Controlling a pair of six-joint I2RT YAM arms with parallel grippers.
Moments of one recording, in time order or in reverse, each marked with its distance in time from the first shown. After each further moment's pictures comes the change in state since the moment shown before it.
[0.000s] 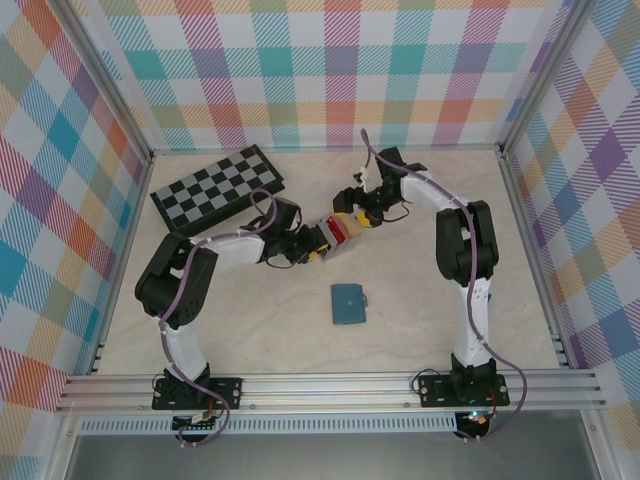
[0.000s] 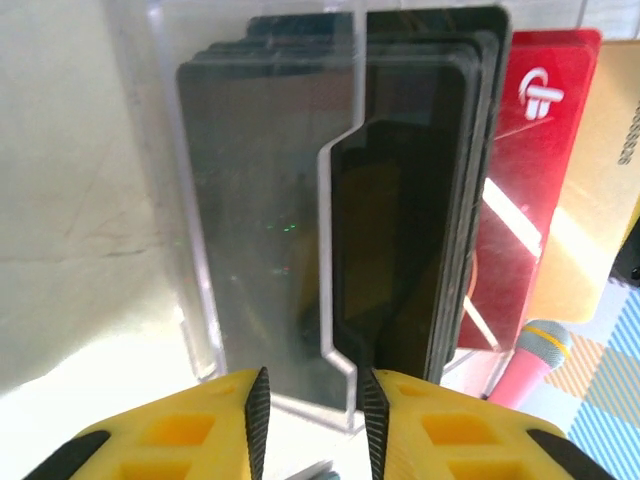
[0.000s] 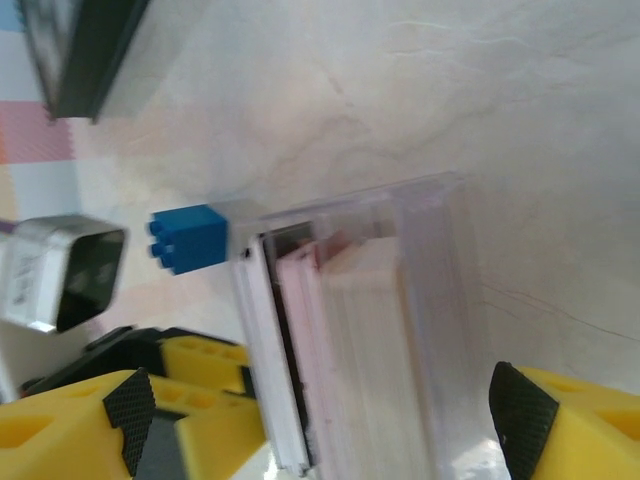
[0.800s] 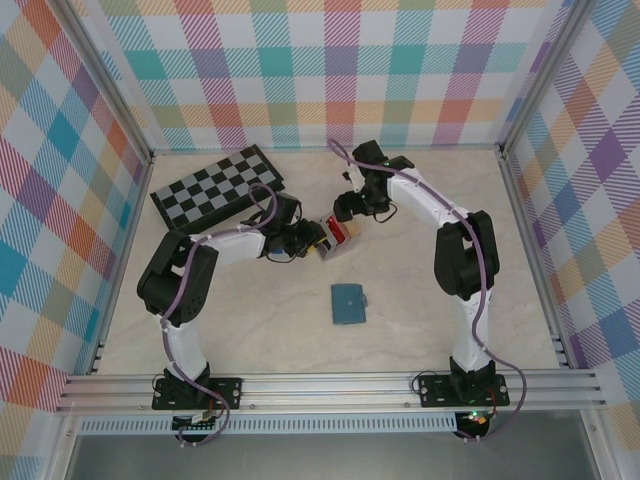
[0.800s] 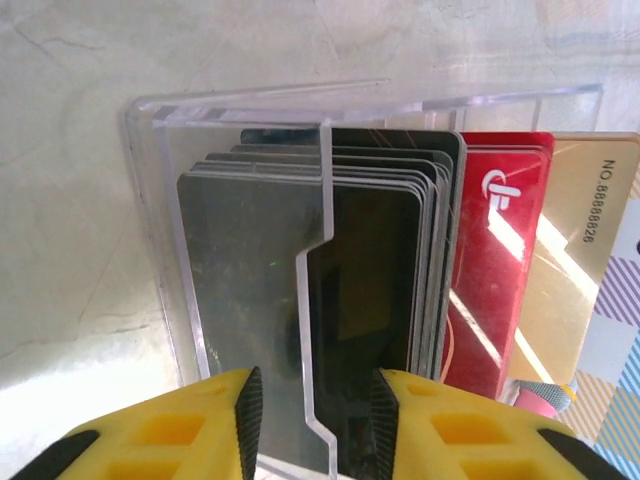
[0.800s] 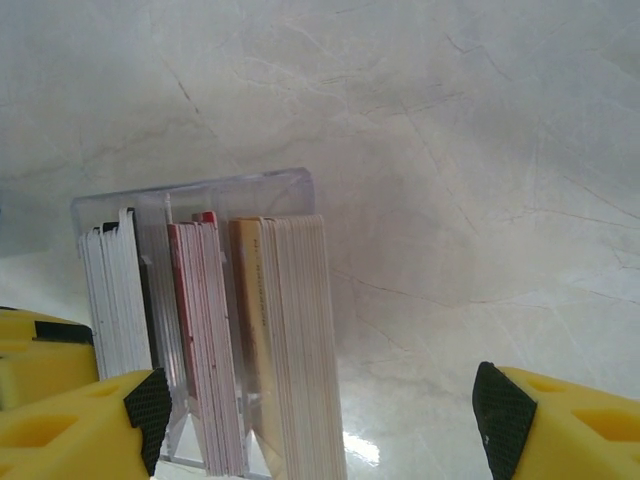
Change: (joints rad) left arm 0.016 0.039 0.066 -0.019 -0.056 0.008; right arm 0.130 -0.114 0.056 -0.137 0.600 -0.203
